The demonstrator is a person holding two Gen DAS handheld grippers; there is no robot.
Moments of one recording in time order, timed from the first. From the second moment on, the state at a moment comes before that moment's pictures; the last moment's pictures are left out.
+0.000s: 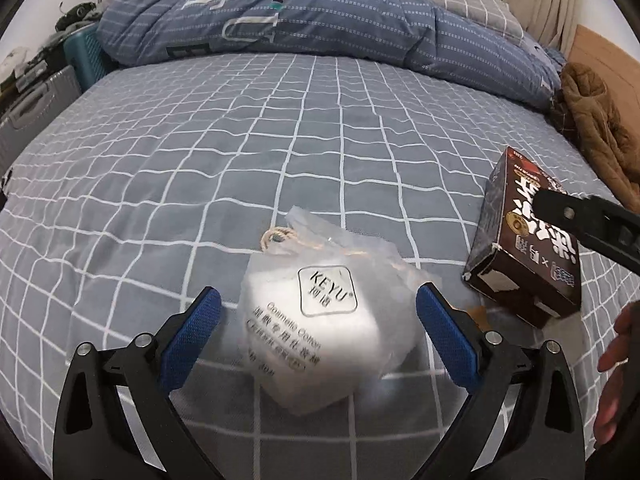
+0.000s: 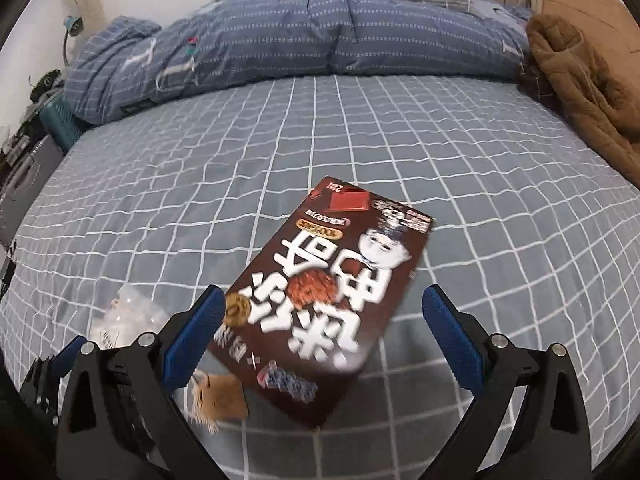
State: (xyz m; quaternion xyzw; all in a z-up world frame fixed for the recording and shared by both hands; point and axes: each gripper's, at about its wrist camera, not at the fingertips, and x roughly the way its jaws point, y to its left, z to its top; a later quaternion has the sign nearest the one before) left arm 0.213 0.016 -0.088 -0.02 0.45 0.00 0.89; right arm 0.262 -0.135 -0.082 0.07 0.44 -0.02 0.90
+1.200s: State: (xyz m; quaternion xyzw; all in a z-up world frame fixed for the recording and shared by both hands) left arm 0.216 0.020 -0.097 -0.04 0.46 -0.01 0.89; right arm 0.293 -0.097 -0.100 0.02 0.46 -0.16 0.88
